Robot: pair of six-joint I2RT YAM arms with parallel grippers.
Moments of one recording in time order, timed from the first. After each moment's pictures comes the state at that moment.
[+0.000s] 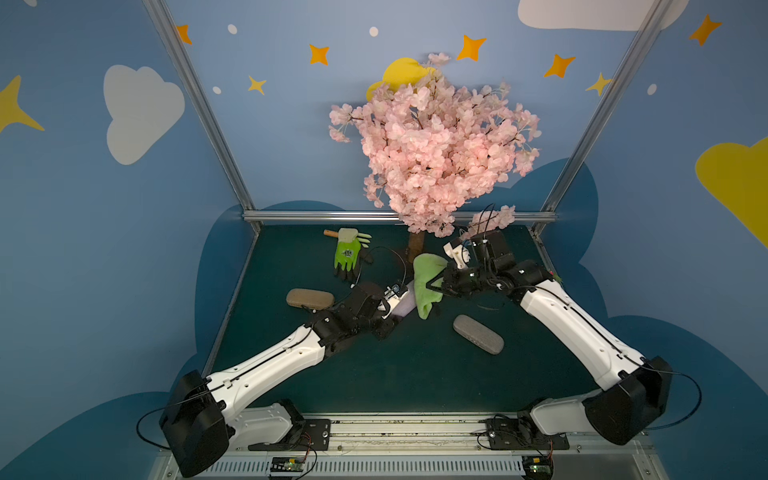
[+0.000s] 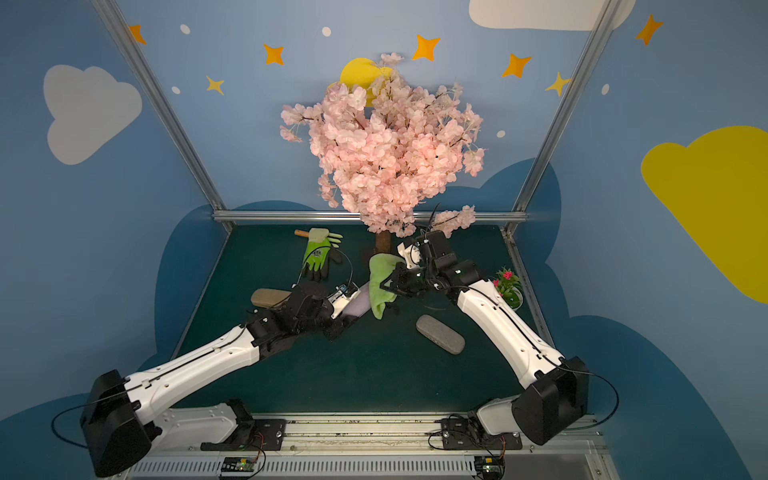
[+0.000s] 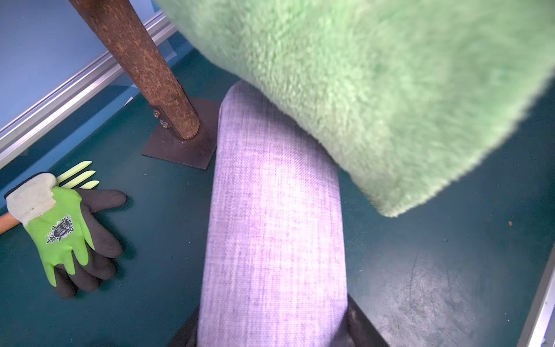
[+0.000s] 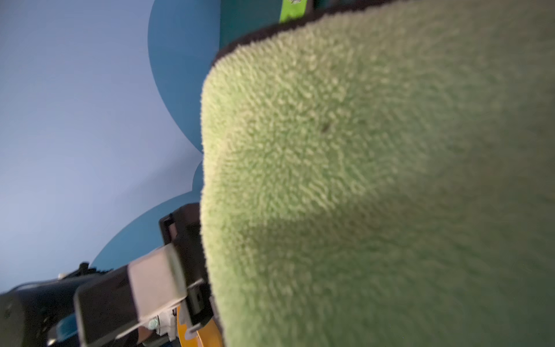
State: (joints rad) left arm -0.79 1.22 0.90 -0.35 -0.03 0.12; right arm 0.58 1.39 1.35 -0.73 -0.57 0.70
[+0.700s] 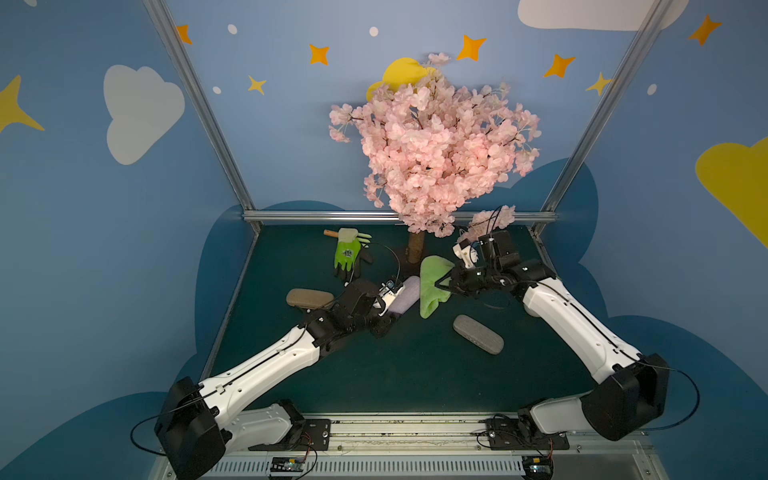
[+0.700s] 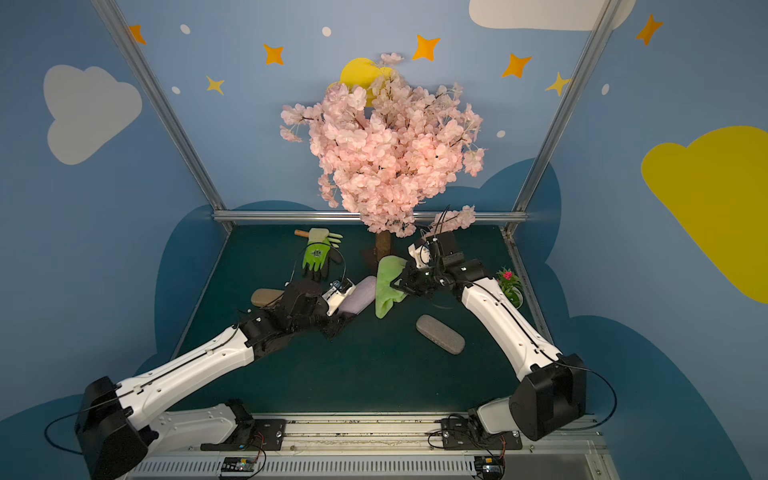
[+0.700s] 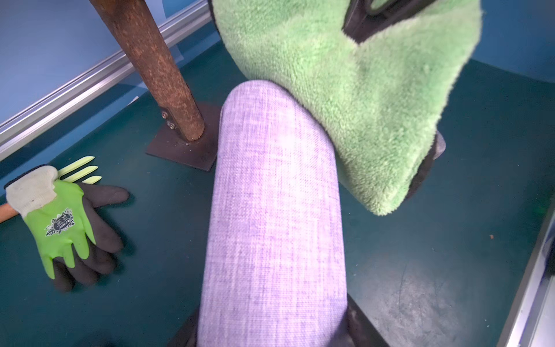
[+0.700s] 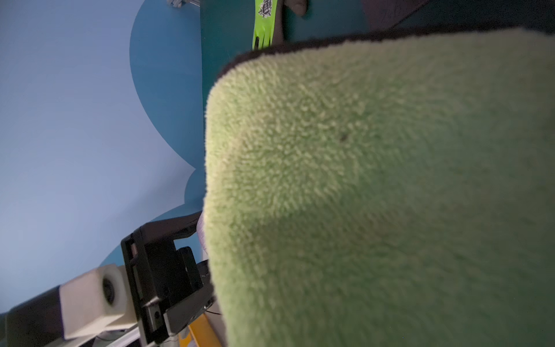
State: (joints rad) left arm -0.76 1.19 0.91 -0.36 0.02 0.07; right arm 0.48 1.39 1.33 -0.78 -0.55 0.64
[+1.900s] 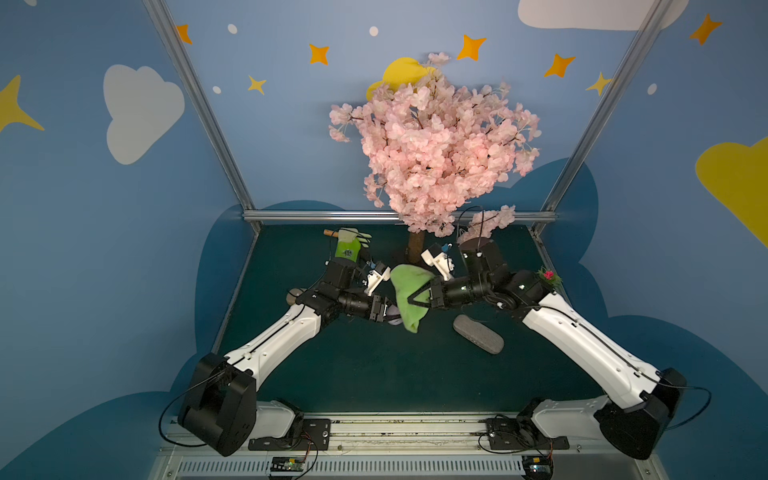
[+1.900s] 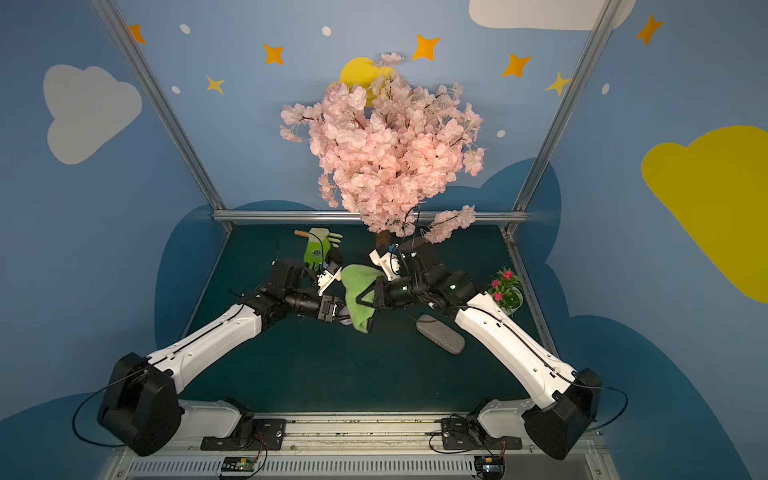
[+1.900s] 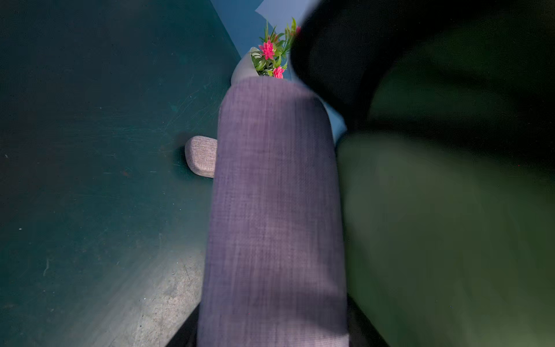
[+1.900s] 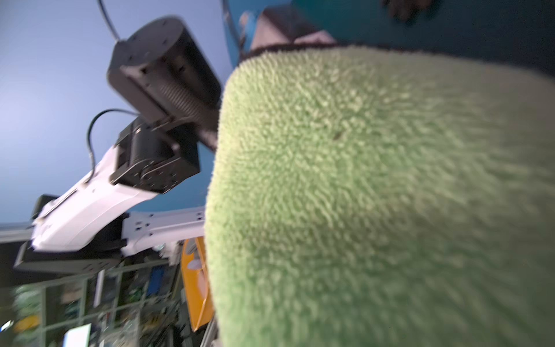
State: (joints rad) left arm -0.45 1.36 0.92 -0.24 0.99 -0.43; right arm 0.75 1.33 1.30 -0.62 -0.68 0.71
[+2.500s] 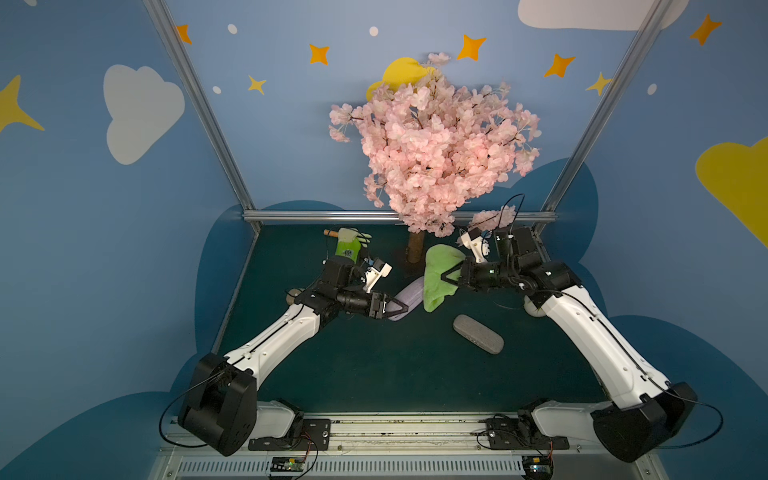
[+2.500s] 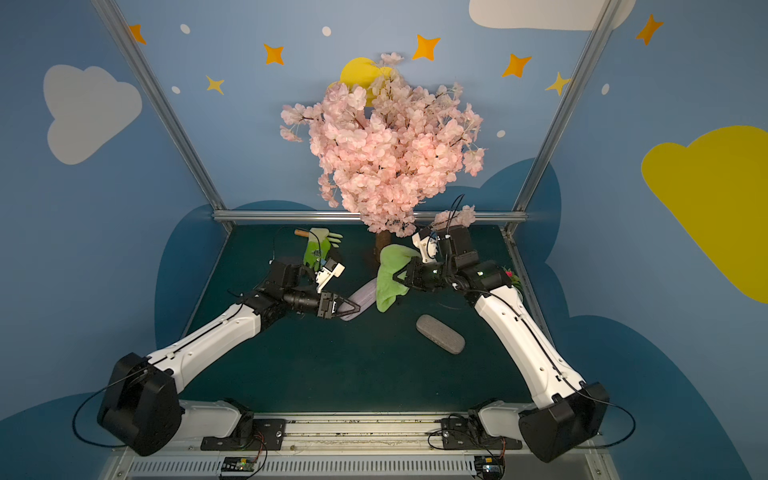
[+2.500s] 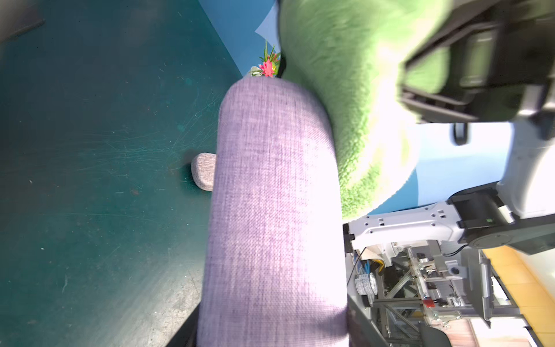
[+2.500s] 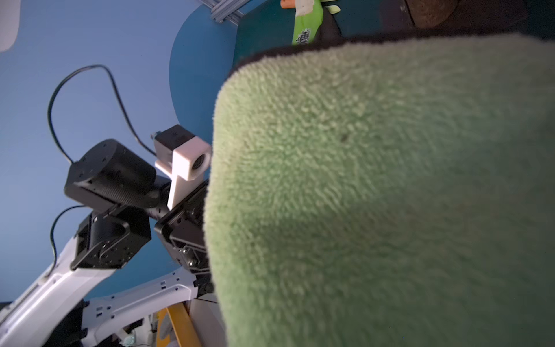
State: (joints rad) left arm -0.45 1.35 0.92 -0.20 0.95 -0.38; right arm 0.50 1.28 1.40 -0.82 -0.52 0.57
